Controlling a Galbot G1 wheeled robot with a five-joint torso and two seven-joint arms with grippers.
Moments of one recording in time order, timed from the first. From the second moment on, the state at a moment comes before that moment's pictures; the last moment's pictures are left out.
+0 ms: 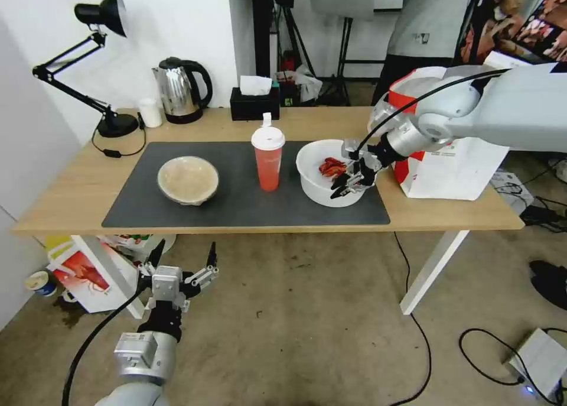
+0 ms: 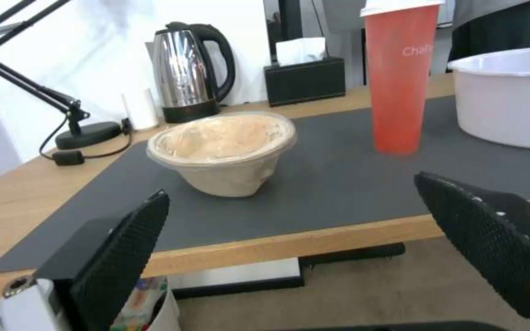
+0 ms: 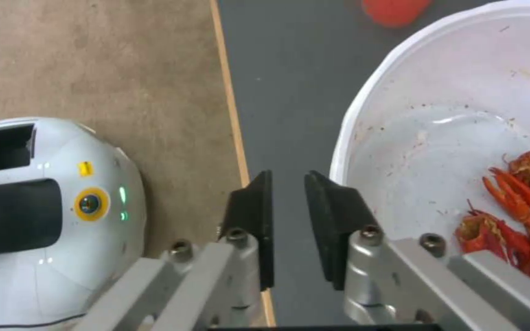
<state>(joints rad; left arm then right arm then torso) 1.80 -1.50 -0.55 -2.30 0.00 0.00 0.00 -2.11 -0.90 1.22 1.47 1.31 -0.21 -0.81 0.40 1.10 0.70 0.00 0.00</state>
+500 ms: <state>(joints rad) 1.80 -1.50 -0.55 -2.30 0.00 0.00 0.00 -2.11 -0.90 1.24 1.46 1.35 -0.24 -0.83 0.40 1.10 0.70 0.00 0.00</state>
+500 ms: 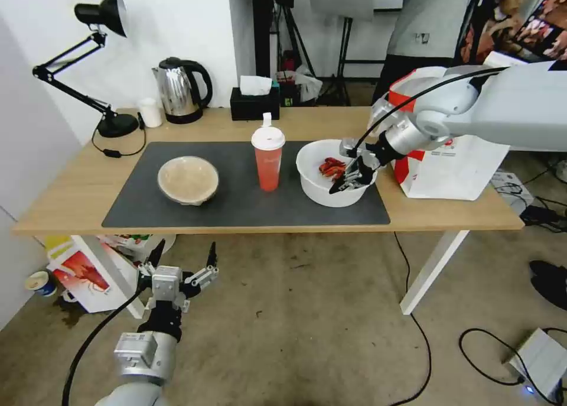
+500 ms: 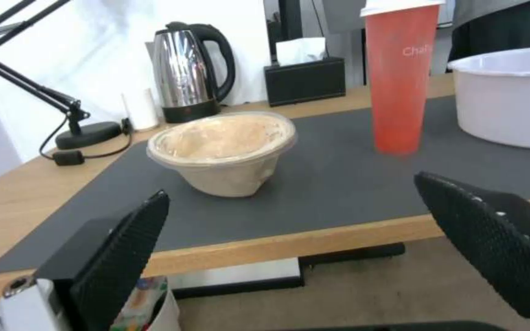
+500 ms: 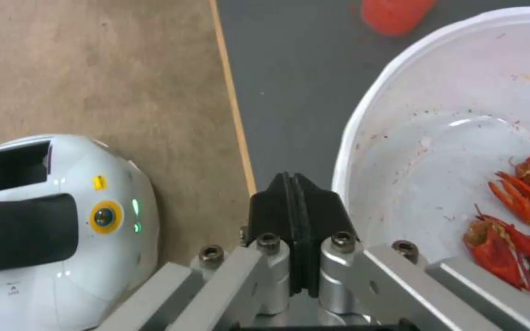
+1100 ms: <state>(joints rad) 1.80 -1.50 -0.55 -2.30 0.00 0.00 0.00 -2.11 -0.90 1.25 1.45 1.34 -0.24 -0.82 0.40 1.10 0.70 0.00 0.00</state>
